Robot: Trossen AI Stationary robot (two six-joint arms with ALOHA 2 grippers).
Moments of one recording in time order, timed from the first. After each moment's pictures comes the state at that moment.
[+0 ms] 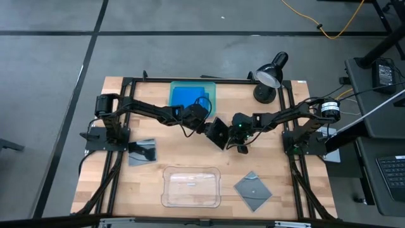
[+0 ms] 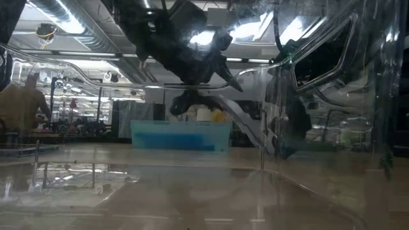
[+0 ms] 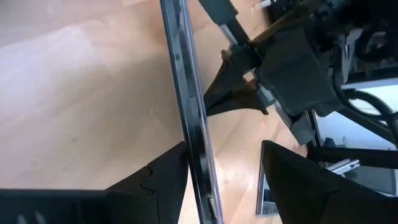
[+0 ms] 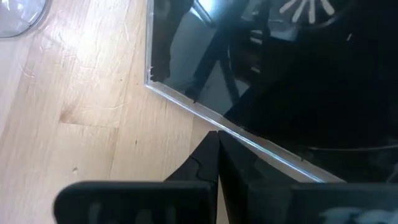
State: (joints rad) left arm 0.13 1.79 1.03 0.17 0.20 -1.08; right arm -0.14 1.64 0.55 0.05 -0.32 -0.11
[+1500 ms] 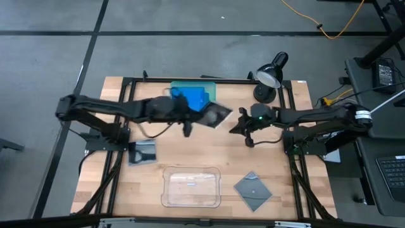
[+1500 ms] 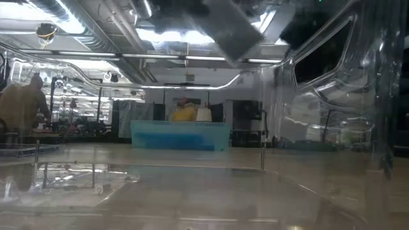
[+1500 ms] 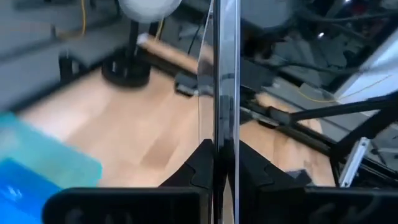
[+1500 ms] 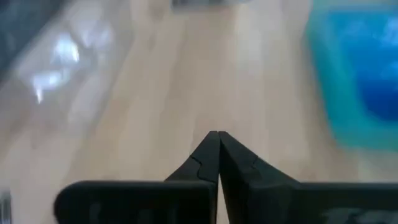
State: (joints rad) left arm 0.01 1.30 1.04 -0.05 -0.19 -0.43; right arm -0.14 1.15 0.55 0.02 -0.24 -0.11
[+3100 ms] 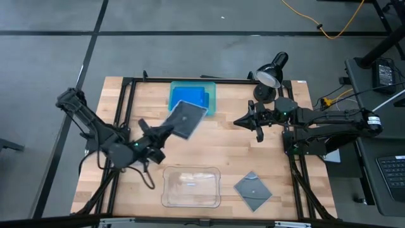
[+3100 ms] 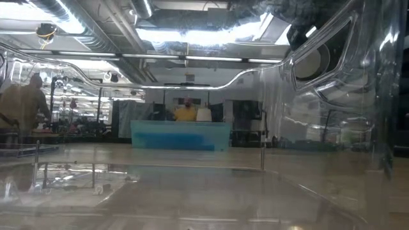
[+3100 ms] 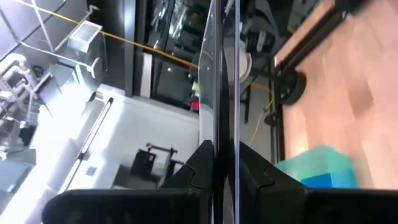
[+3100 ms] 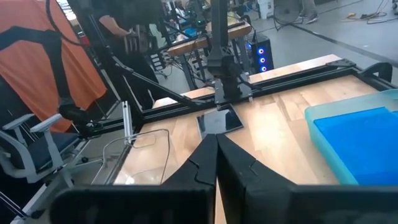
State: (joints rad) left arm -0.70 1.21 1.04 0.02 -1.39 1.01; right arm -0.12 0.89 0.55 0.23 -0.25 0.28
